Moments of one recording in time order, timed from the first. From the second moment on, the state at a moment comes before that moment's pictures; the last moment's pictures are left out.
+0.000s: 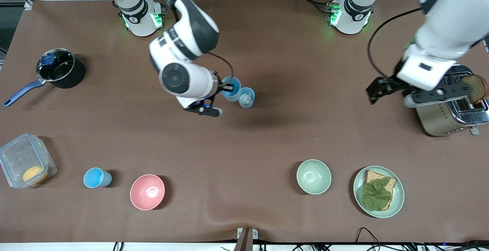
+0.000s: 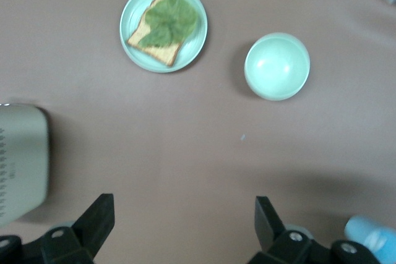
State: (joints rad) left arm 0.10 0.06 -0.33 -1.58 0.07 1.72 -0.35; right arm 0.67 0.50 -0.04 -1.46 0.40 1.74 0.75
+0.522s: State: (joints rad) left arm 0.05 -0.05 -0.14 -1.58 0.02 1.48 -0.13; right arm 0.78 0.57 -0.04 -1.51 0.40 1.85 0.85
